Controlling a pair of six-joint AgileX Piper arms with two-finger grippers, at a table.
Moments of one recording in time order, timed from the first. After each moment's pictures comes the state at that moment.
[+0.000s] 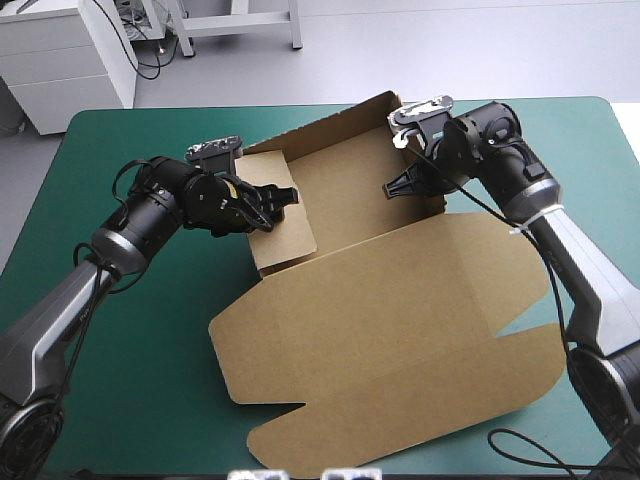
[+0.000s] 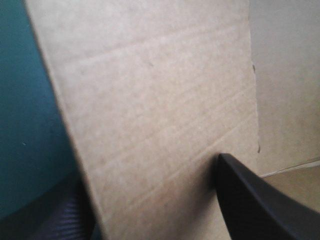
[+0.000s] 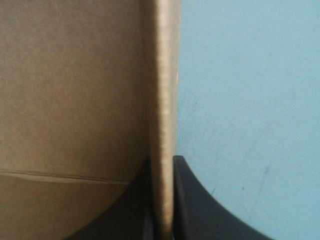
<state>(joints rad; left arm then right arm) -0.48 1.58 -1.46 -0.04 0.93 -0.55 0.43 1.72 -1.78 -0.11 1.14 0.01</state>
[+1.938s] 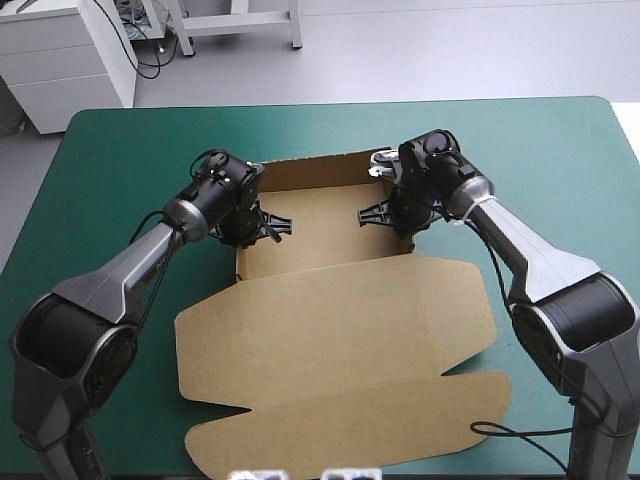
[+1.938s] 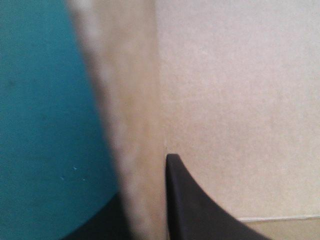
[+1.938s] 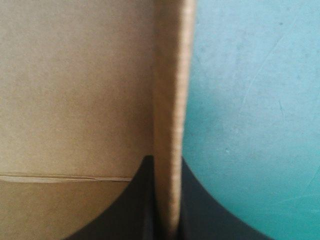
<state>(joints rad) -0.47 1.88 -1.58 0.20 1.16 -0.49 0.45 1.97 -1.77 -0.03 1.21 0.24</state>
